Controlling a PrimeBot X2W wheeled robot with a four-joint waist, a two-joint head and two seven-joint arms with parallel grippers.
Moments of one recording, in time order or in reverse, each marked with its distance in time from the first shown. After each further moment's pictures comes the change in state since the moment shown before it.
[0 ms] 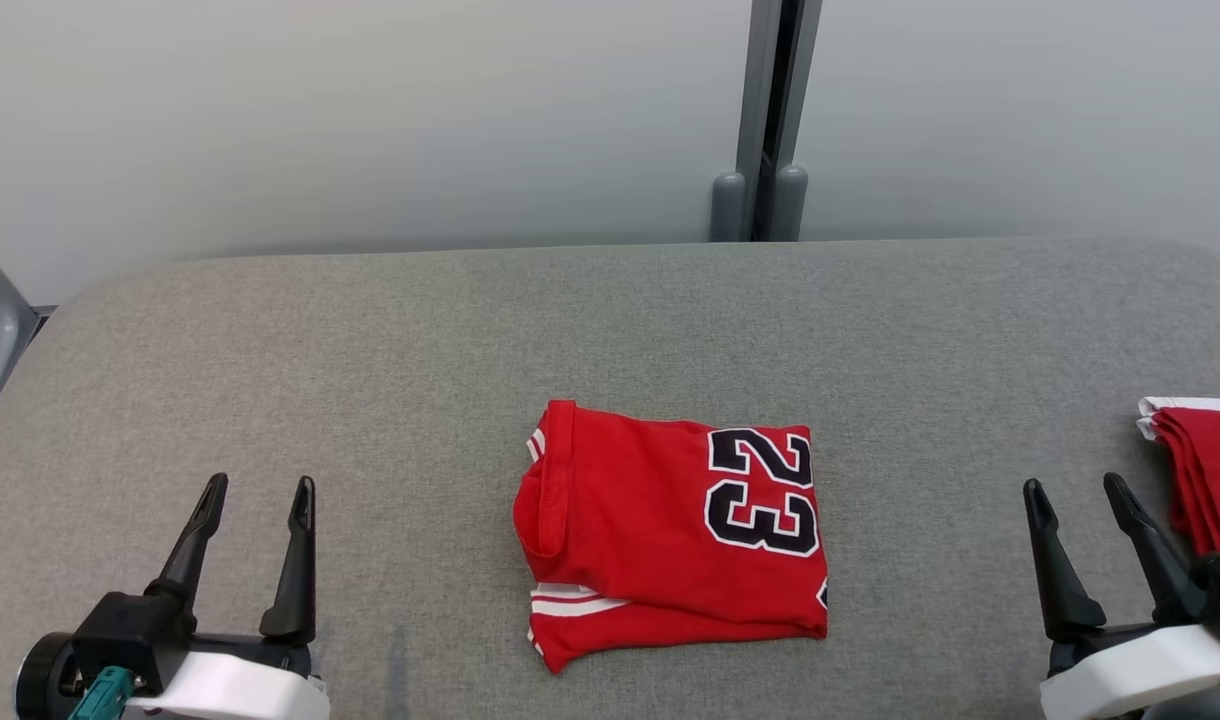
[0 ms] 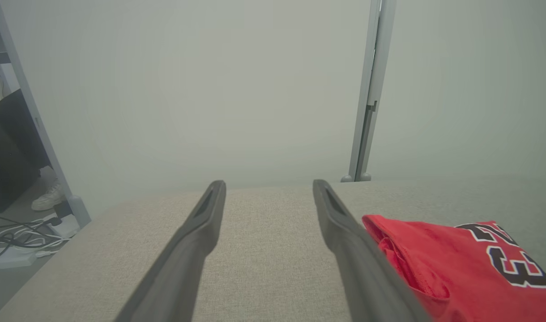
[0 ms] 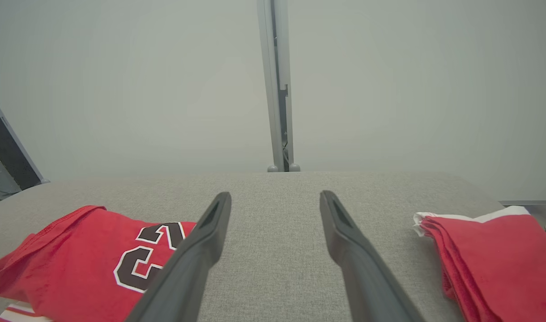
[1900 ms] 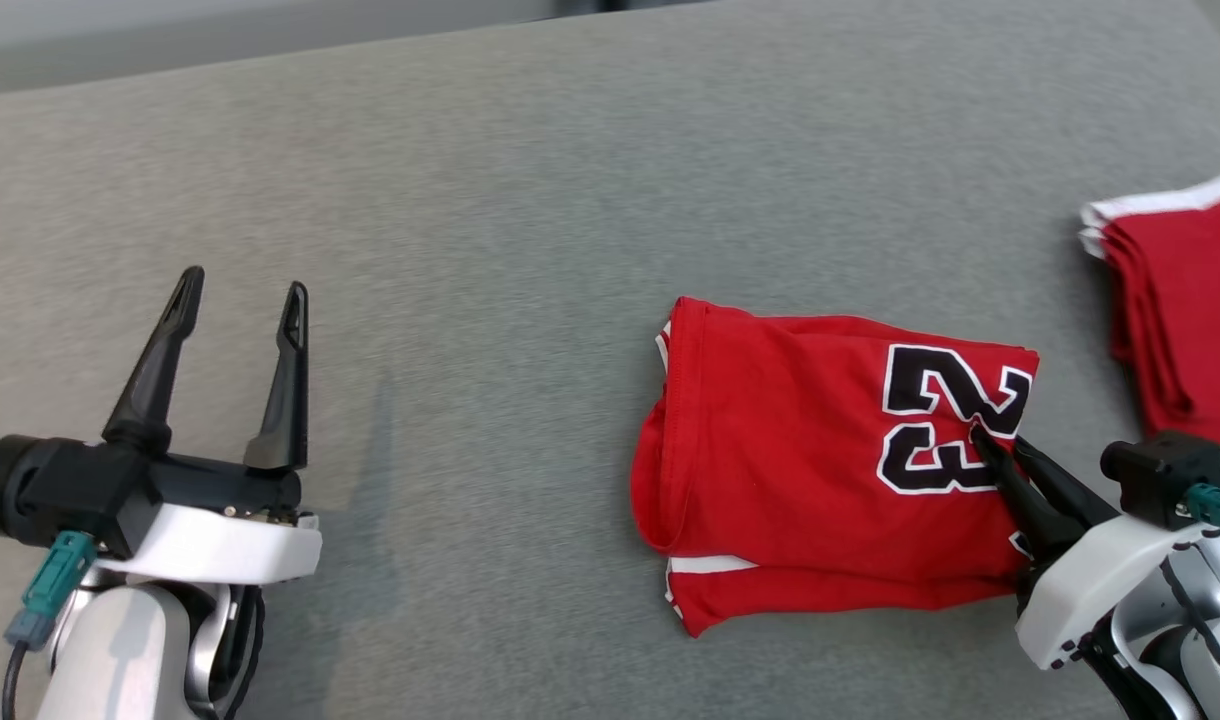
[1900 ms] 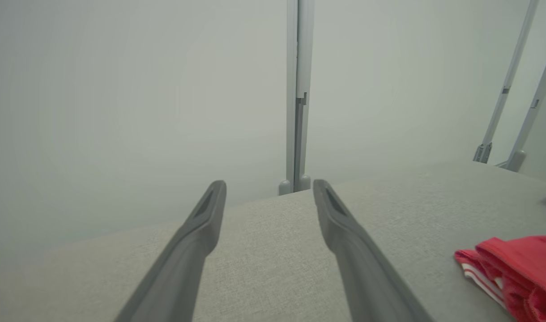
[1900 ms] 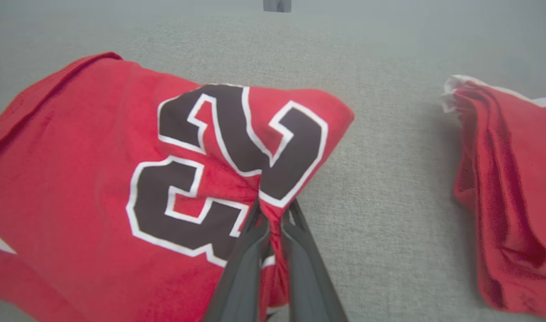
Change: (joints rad) left arm -0.246 -0.005 0.011 -0.056 0.078 -0.058 -0.030; right arm -0.203 -0.224 0.247 0.016 0.125 0.000 0.240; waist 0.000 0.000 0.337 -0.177
